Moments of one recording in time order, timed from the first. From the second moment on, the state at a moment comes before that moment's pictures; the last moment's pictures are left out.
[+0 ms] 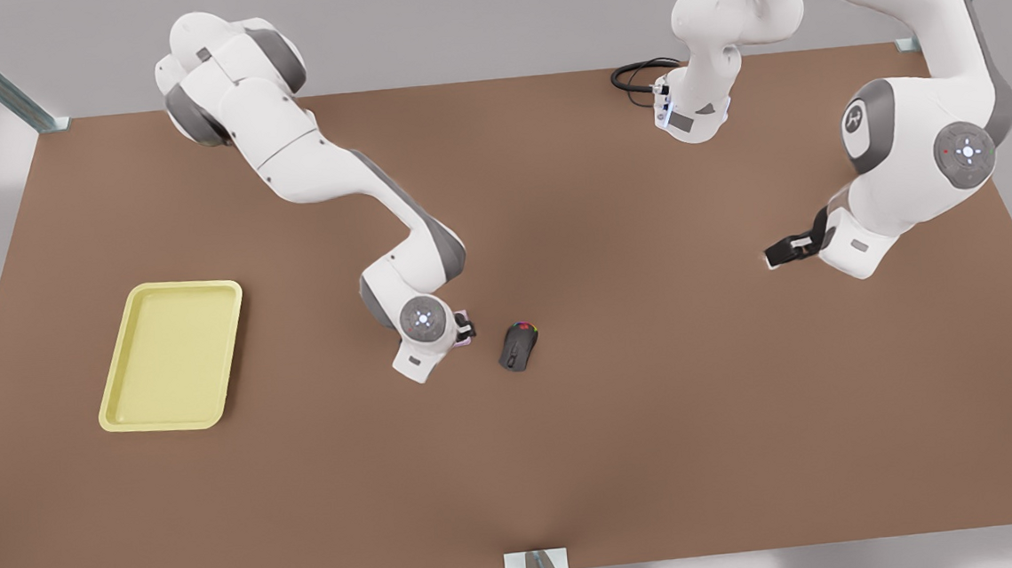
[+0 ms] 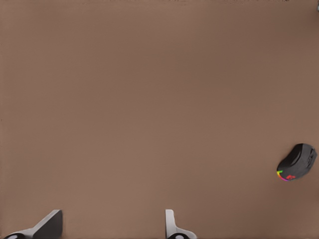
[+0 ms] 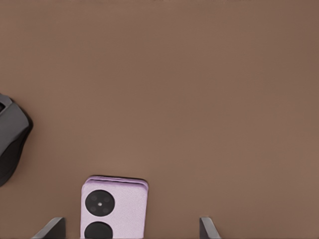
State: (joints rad) left arm -0.10 0.07 0.04 -1.73 -0.07 1.71 -0.22; right arm 0.48 0.75 0.13 -1.44 -0.03 2.03 0.45
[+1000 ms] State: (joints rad) left arm -0.13 0.12 0.04 -1.70 -0.04 1.81 0.03; right arm 0.50 0.76 0.15 -1.61 -0.04 2.20 0.60
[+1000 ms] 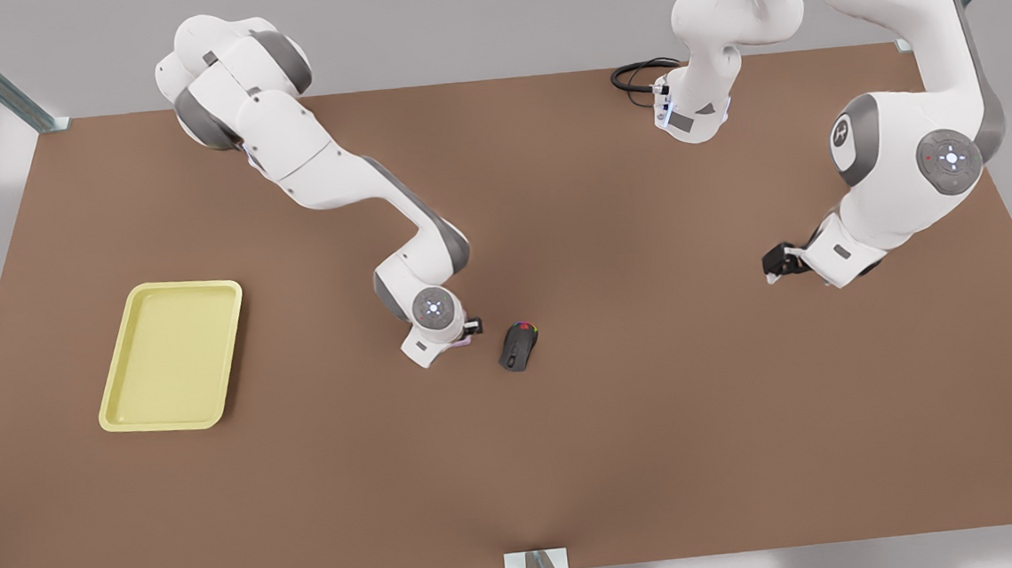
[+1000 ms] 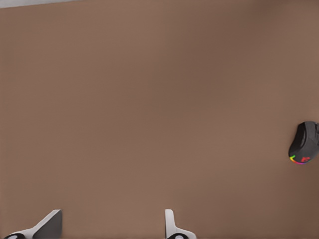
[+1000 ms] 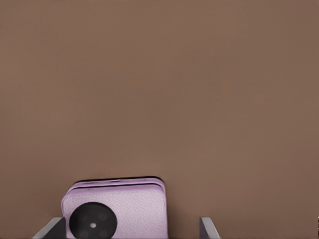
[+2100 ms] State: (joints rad) left arm -0.13 0.13 0.04 -1.71 -0.03 1.83 0.09; right arm 0.49 0.77 0.15 -1.63 -0.03 2.29 0.49
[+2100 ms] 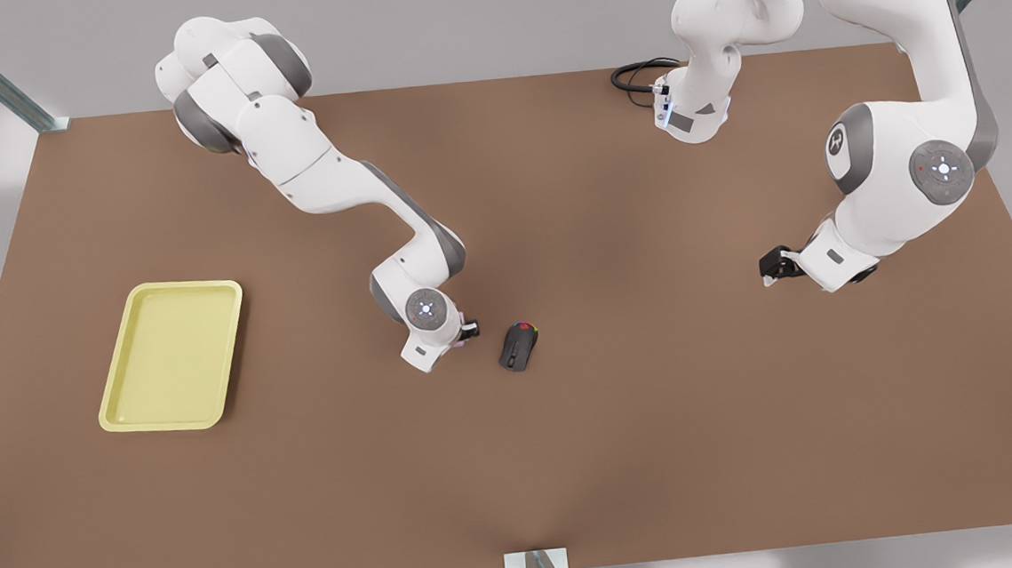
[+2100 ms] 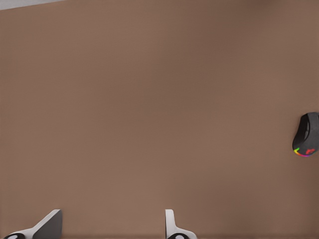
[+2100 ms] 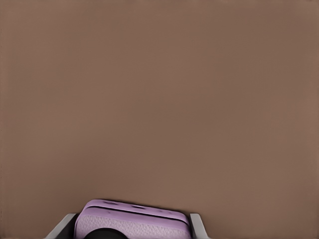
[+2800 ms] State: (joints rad) left arm -0.13 0.15 0.01 -1.64 -0.03 1.81 0.08; right arm -0.45 0.49 0.14 -1.83 -0.05 1.95 -0.11
